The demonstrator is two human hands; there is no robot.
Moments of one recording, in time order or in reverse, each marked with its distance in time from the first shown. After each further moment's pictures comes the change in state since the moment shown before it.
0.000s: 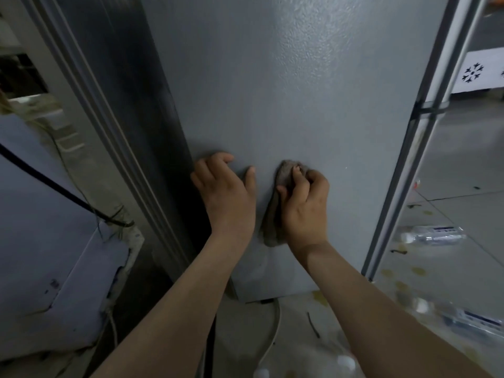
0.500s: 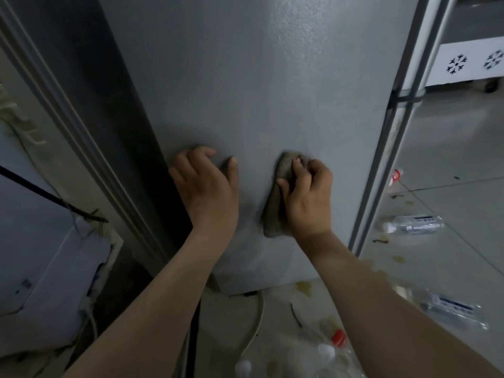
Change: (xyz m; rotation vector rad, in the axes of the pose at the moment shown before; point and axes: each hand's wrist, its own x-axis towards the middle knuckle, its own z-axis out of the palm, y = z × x) left_hand -0.005 0.002 0.016 0.131 0.055 0.037; right_hand 0.013 0.048 -0.011 -0.105 0.183 -0.183
